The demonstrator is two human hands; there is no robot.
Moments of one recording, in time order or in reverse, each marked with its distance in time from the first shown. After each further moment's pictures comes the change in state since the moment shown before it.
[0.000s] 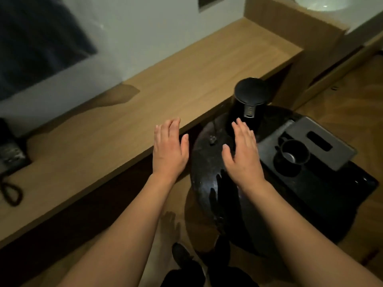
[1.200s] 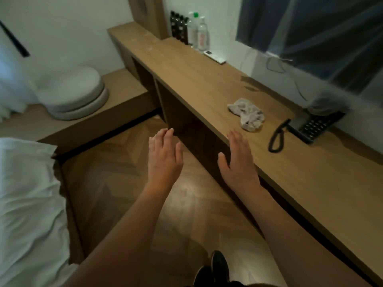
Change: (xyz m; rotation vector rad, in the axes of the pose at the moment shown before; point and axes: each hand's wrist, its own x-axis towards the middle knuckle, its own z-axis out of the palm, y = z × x) left_hand -0.424 -0.365 -0.317 0.351 0.782 -1.262; right_hand -0.229 -0.519 0.335 0.145 -0.947 -1.163
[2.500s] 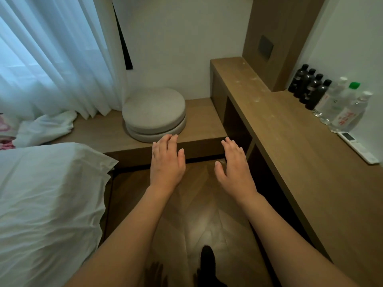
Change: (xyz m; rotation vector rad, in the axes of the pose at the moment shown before) left_hand 0.392 -0.382 -0.088 0.180 0.207 -0.362; right_hand 0.463 -0.289 0.303 0.067 -0.214 -0.446
